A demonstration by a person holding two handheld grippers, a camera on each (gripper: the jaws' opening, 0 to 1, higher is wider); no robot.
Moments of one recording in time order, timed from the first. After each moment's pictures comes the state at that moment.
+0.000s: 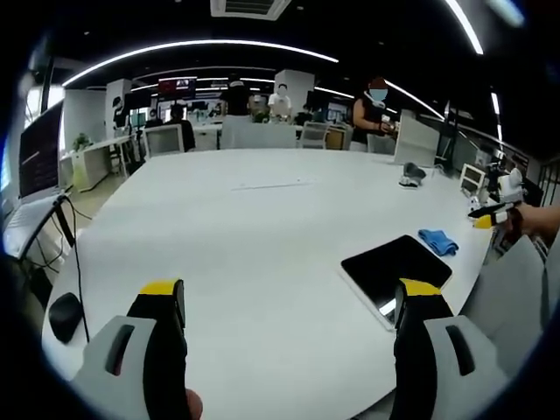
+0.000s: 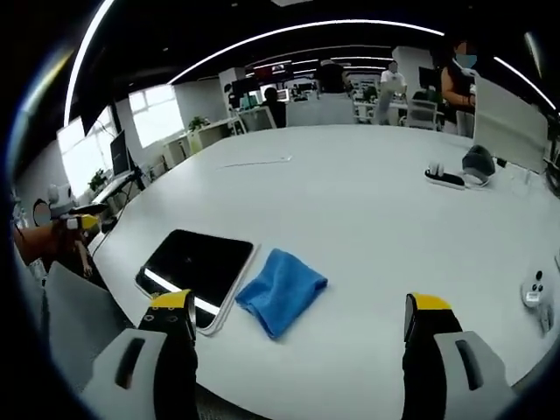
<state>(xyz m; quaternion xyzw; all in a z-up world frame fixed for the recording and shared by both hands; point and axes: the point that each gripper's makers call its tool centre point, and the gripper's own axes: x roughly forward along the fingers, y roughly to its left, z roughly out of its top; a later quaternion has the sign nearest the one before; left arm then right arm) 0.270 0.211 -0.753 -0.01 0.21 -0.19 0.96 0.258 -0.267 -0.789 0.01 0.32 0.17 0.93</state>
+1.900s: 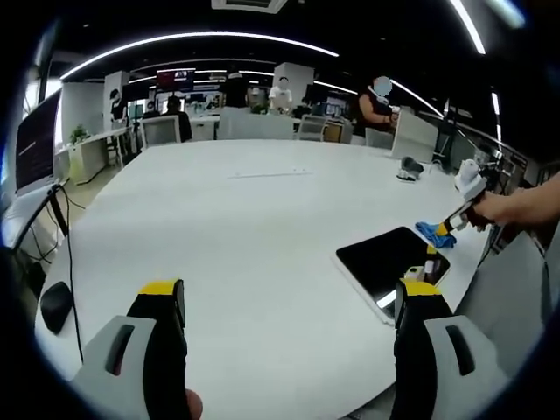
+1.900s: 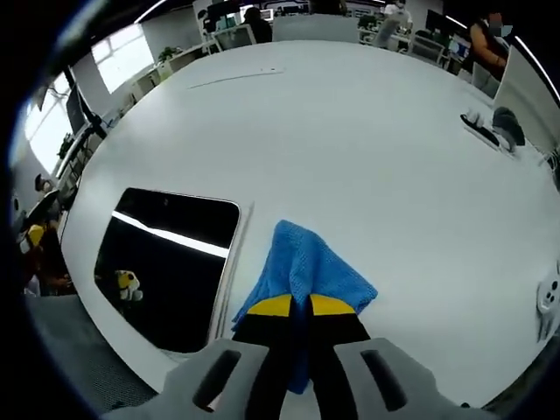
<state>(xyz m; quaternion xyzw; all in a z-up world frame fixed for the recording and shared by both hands) 0.266 0.203 -0.770 -0.01 0.23 -0.20 0.95 0.299 -0.221 -0.877 -0.03 0.52 0.12 0.84</state>
